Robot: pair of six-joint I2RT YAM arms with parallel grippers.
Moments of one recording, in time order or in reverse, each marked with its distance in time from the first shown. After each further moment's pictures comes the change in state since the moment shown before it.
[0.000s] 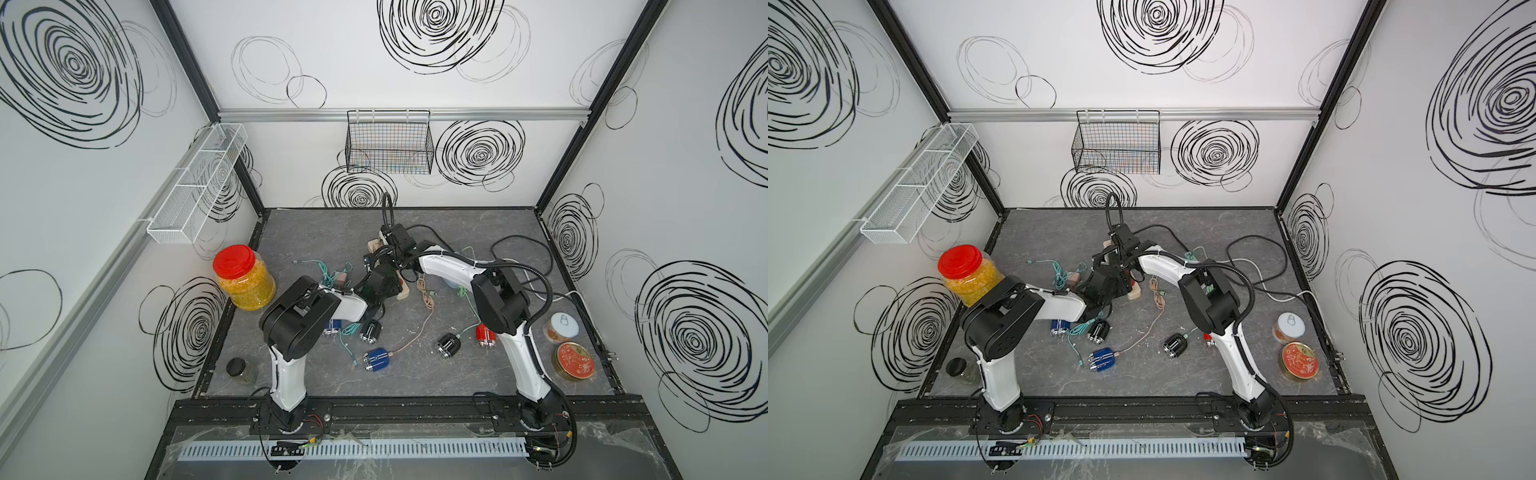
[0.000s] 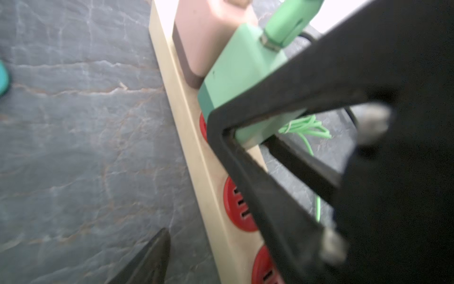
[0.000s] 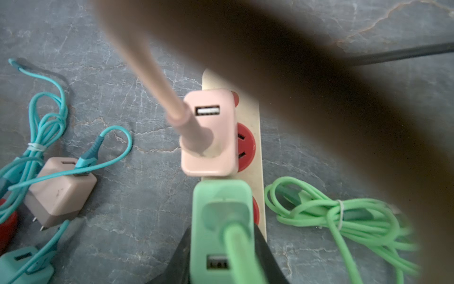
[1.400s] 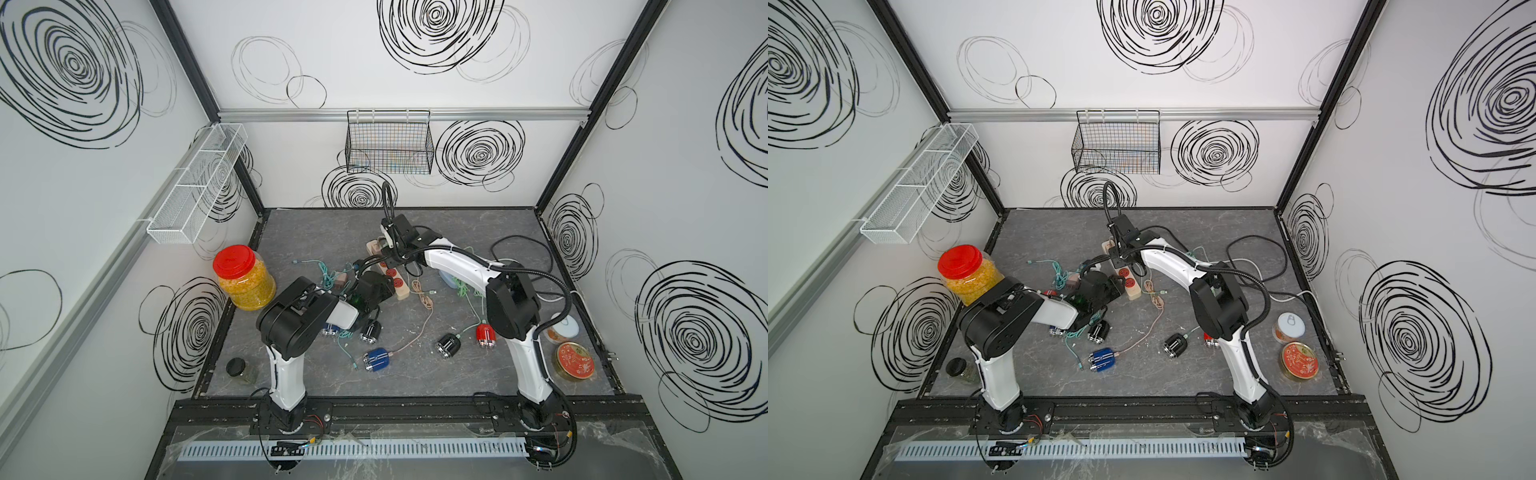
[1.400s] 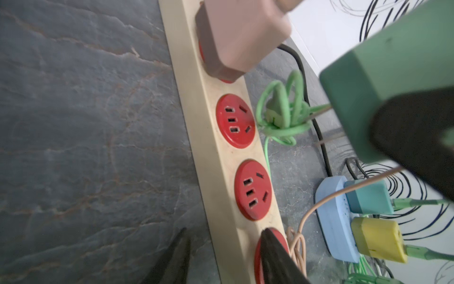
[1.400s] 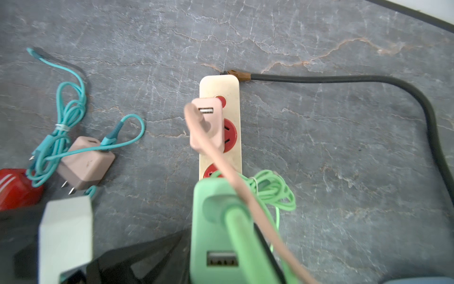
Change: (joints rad) left arm 0.045 -0.035 -0.143 0.217 0.161 -0.172; right arm 0.002 -0.127 0.024 -0.191 0.027 -0.057
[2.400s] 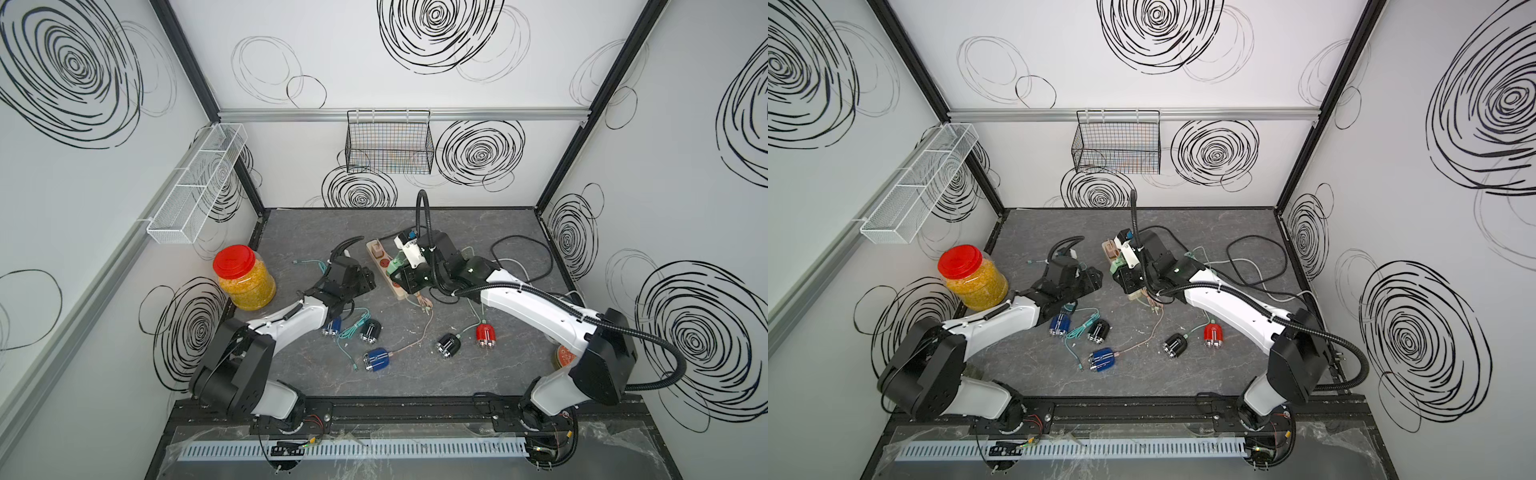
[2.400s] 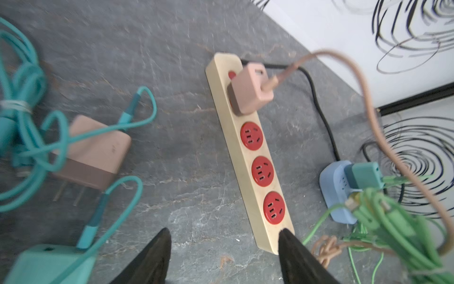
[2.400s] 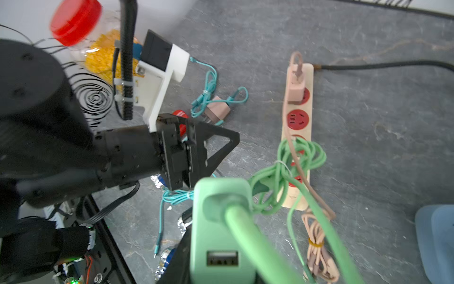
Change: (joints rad) left arm 0.178 -0.484 0.011 -0.588 0.041 0.211; right arm 0.111 -0.612 -0.498 0.130 -0.235 0.069
